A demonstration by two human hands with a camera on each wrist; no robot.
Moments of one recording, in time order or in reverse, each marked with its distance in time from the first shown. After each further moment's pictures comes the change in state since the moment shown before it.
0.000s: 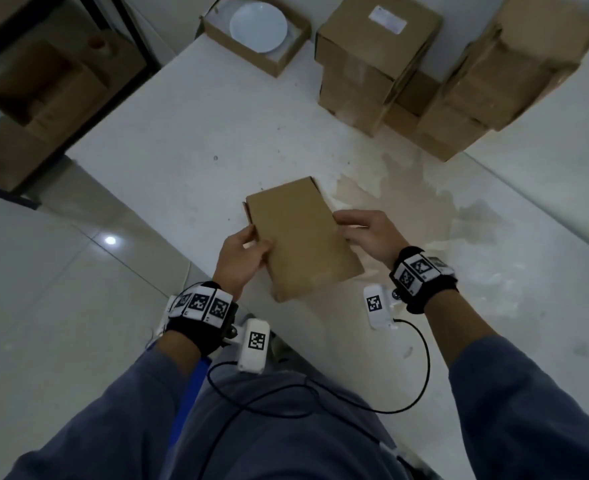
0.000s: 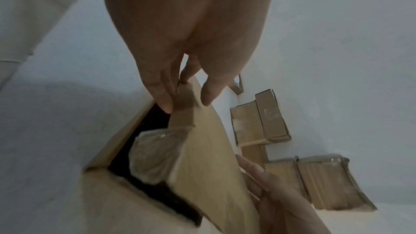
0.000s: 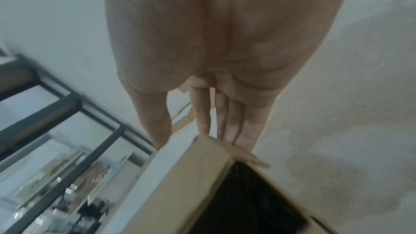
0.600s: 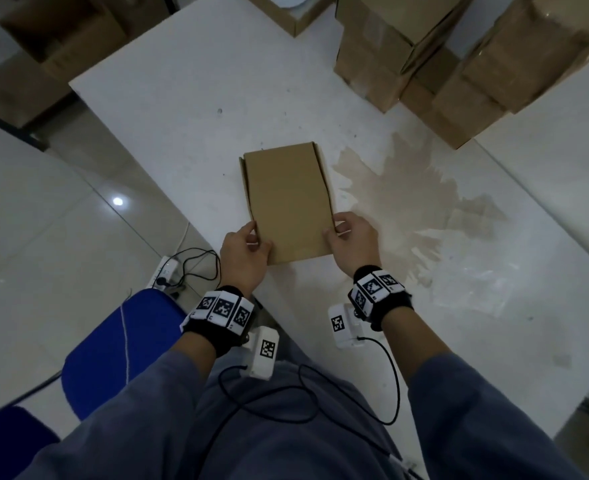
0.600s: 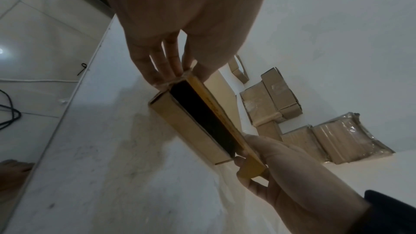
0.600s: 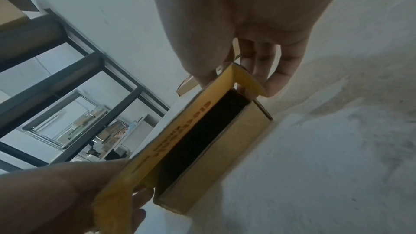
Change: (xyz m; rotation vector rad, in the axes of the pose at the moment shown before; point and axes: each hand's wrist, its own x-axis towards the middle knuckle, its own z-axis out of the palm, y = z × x) left_hand -0.039 -0.077 0.045 0.452 0.375 0.131; right_hand -0.030 0.067 0.036 -0.294 0.275 -0.079
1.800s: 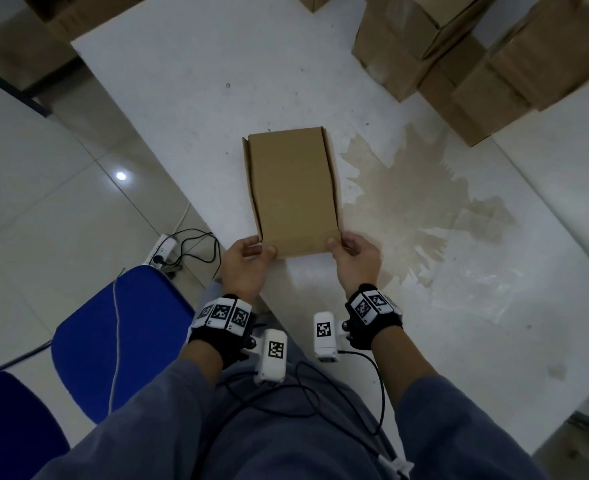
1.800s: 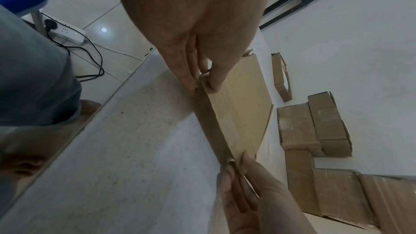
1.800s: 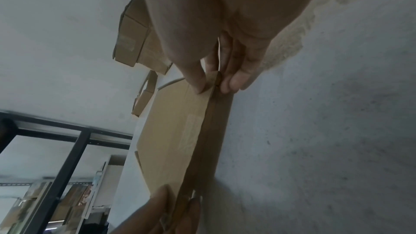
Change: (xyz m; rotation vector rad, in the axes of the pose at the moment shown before) left_hand -0.035 -0.028 0.027 -0.340 0.106 -0.278; right_hand -0.029 0.041 0.020 0.405 0.111 0.193
